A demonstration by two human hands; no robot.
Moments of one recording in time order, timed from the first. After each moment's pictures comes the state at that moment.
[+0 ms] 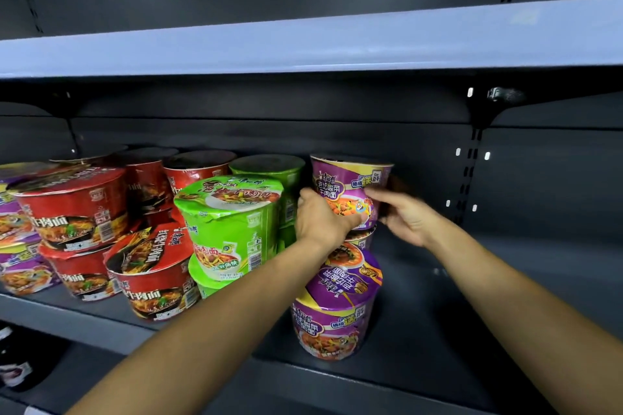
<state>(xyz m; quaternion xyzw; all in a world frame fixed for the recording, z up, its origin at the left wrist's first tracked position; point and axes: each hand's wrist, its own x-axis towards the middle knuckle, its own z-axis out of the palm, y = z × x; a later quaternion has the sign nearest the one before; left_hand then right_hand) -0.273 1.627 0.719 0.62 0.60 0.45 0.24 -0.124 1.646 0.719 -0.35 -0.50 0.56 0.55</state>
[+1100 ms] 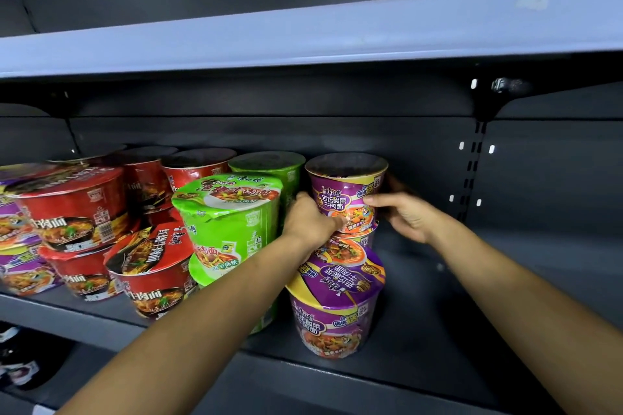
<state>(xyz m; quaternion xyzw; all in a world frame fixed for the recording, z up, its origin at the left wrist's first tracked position) -0.294 1.653 0.704 0.61 0.59 0.41 0.33 -0.123 1.652 0.714 -0.38 -0.54 0.54 0.52</state>
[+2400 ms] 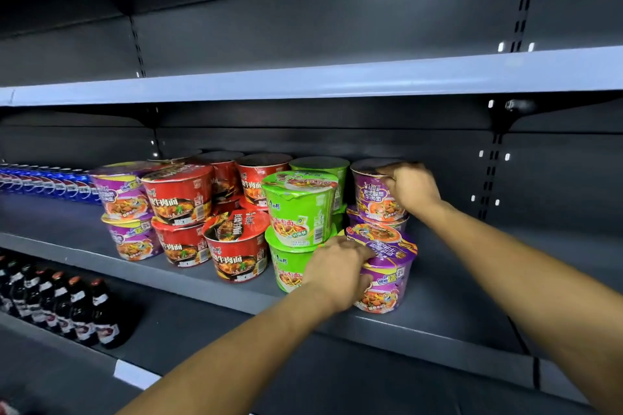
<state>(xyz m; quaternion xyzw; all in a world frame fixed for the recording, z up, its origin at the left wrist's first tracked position) -0.360 1.505 0.695 0.87 0.48 0.15 -0.04 -0.190 1.594 0.765 -0.67 -0.69 -0.10 0.25</state>
